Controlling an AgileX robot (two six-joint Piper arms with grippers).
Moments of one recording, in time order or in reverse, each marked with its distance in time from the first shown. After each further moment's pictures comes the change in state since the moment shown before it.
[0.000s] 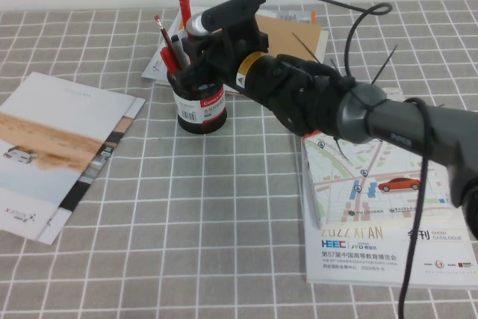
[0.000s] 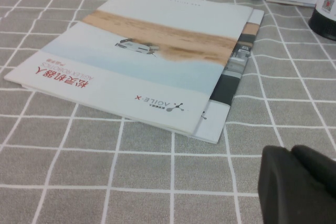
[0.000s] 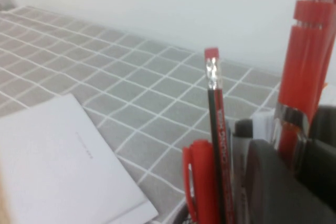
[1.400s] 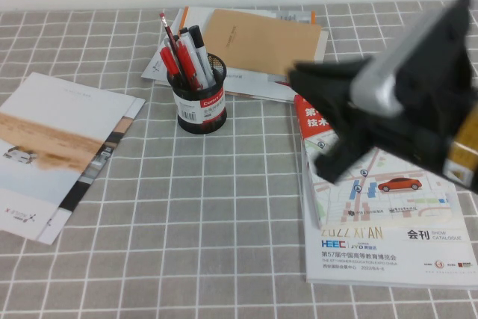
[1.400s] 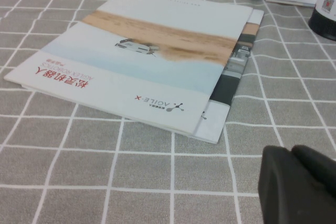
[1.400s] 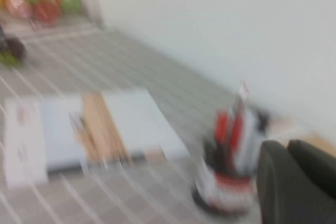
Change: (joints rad) right arm 0.018 -1.027 0.961 -0.349 -0.050 0.104; left arm 0.000 0.000 0.000 0.000 0.000 0.000
